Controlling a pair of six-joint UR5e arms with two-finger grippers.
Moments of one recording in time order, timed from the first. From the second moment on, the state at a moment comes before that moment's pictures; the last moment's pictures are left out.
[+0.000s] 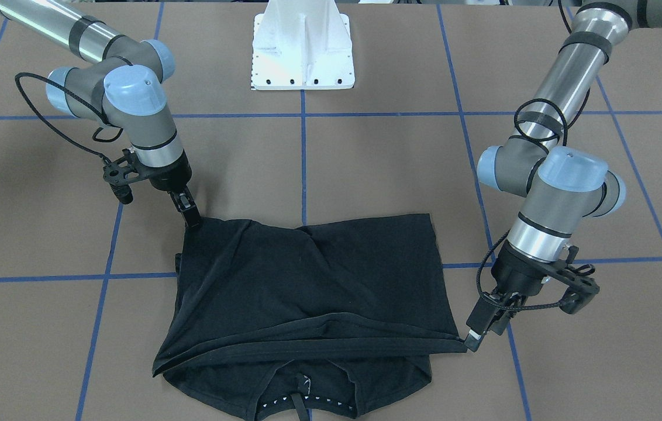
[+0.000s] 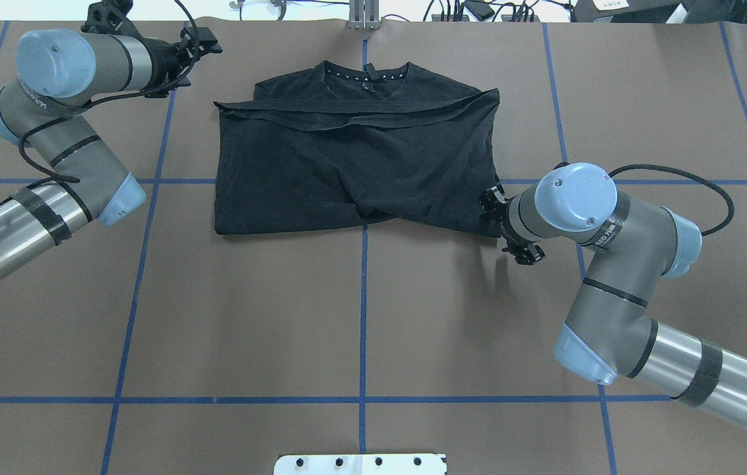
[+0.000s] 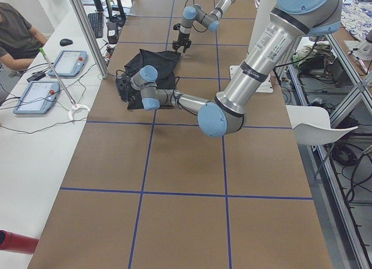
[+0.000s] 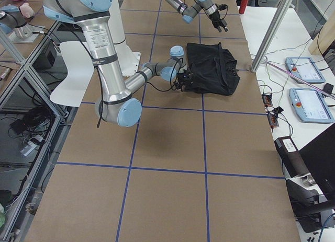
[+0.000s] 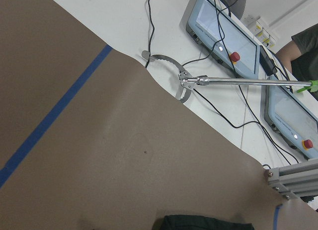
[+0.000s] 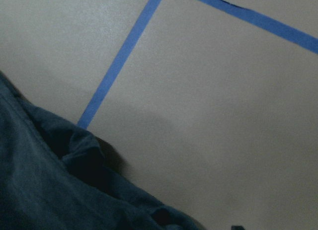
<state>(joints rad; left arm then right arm) -0.91 -2.21 -1.11 -2.65 -1.72 -1.66 0.58 -1.20 1.69 -1.25 1.74 2.21</state>
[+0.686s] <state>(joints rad) -0.91 -2.19 -1.12 -2.65 -1.72 -1.66 0.58 -1.20 1.71 -1.25 1.75 2.20</state>
